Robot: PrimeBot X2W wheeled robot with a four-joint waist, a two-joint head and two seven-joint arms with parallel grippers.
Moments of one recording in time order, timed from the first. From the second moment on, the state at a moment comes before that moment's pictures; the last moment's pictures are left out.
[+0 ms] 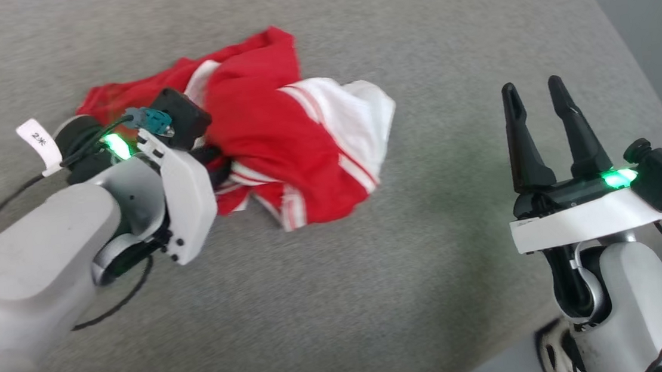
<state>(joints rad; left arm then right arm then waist) -1.09 0.72 -1.28 0.33 -0.97 -0.13 0.22 -0.34 -0.05 0.10 0.14 0.43 0.13 -0.26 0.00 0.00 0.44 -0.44</state>
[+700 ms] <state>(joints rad) -0.77 0.64 -0.99 0.54 -1.23 -0.13 -0.26 -0.27 -0.05 -0.06 0.25 0.14 0.13 -0.26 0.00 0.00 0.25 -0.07</state>
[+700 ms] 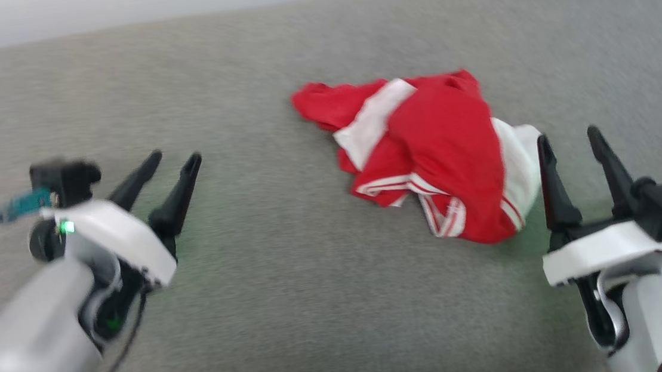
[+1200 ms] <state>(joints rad) -0.22 0.49 -0.38 0.44 -0.81 -0.13 -0.26 -0.07 -0.08 -0.17 0.23 0.14 0.13 -0.26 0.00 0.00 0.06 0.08</state>
